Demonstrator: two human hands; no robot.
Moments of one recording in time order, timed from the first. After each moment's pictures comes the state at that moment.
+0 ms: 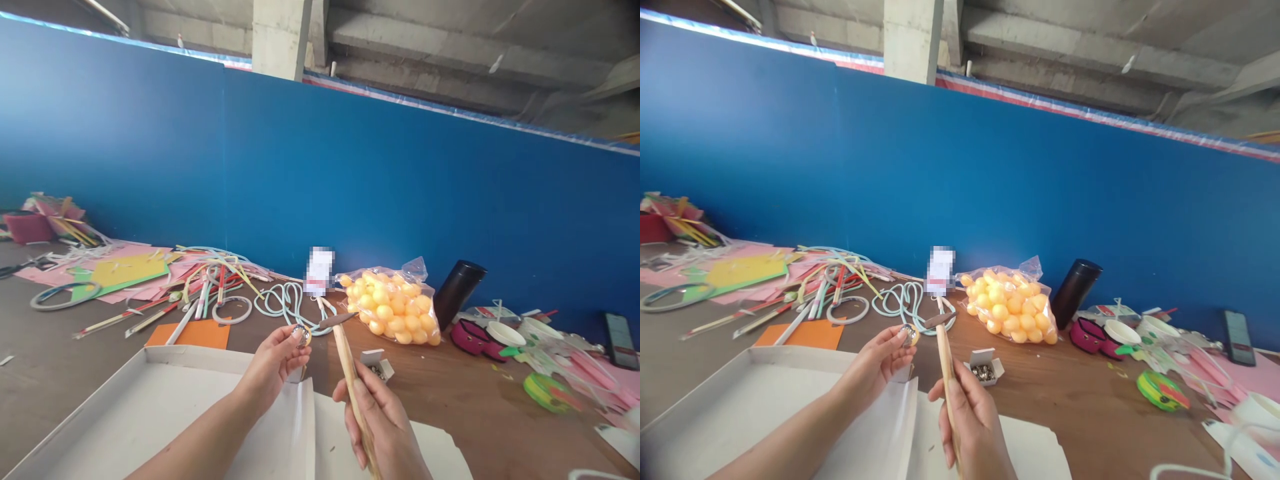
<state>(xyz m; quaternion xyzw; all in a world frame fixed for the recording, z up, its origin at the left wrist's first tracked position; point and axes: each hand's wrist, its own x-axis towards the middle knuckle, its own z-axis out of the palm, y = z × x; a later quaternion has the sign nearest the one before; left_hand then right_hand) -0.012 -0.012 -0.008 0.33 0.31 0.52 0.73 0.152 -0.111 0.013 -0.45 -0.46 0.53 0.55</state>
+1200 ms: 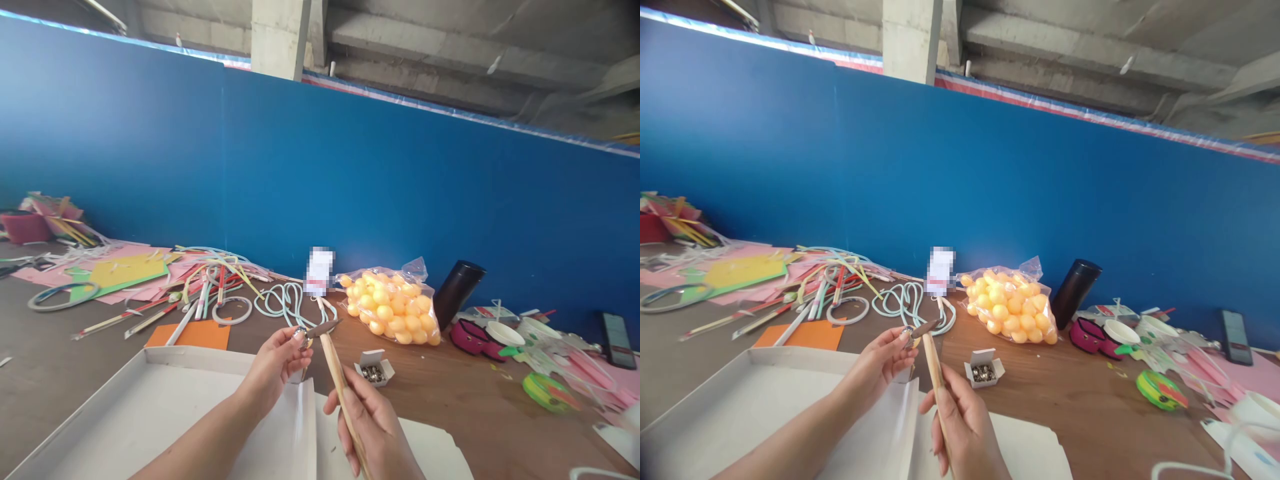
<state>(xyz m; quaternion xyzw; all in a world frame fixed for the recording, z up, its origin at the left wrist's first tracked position) -0.010 -0.014 -0.007 0.32 0.32 0.51 0.73 0.148 -0.108 0.002 -0.47 -0.49 0.53 0.50</state>
